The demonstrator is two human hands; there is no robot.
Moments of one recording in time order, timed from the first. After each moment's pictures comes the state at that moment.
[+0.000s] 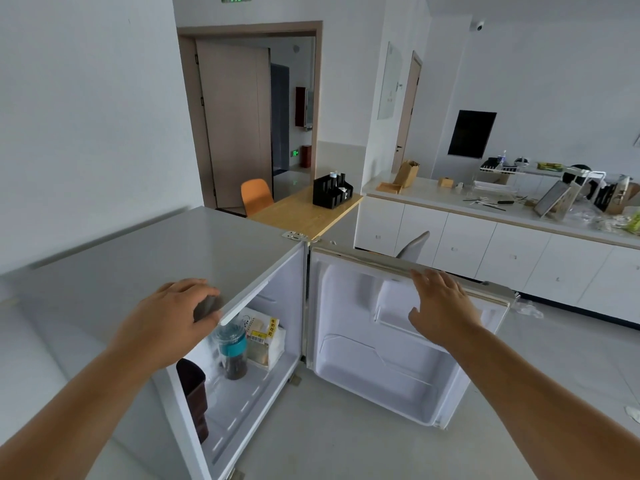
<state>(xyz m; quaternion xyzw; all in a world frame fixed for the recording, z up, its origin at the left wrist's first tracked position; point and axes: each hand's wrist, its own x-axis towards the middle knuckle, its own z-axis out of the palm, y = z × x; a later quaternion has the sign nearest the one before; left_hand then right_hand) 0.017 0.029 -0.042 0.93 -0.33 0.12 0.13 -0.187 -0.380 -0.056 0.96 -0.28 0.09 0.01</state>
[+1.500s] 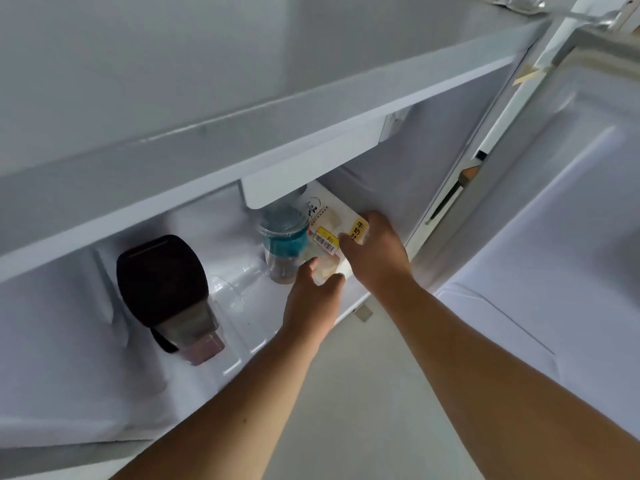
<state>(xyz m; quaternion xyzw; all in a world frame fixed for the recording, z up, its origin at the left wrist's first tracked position) 0.106 -0.150 -0.392 0.80 0.09 -0.15 0.57 0.139 -0.276 -0.351 0.91 -0.18 0.08 -0.37</state>
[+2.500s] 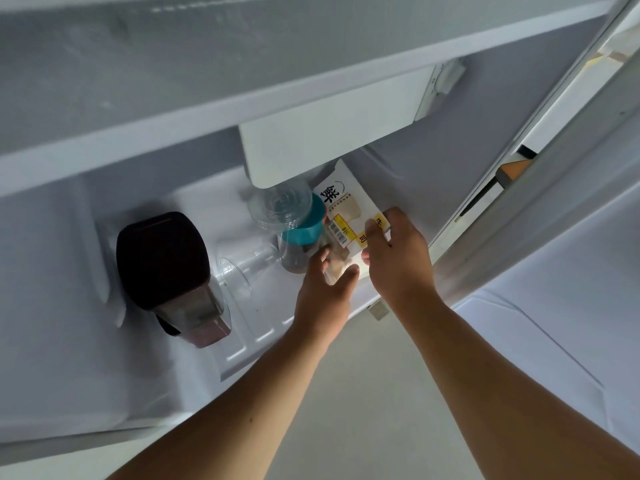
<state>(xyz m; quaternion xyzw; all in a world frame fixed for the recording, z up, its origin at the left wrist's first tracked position) 0.104 -0.154 -0.402 0.76 0.10 -0.11 0.63 0.127 -0.270 -0.352 0.88 -0.13 0.11 -0.44</state>
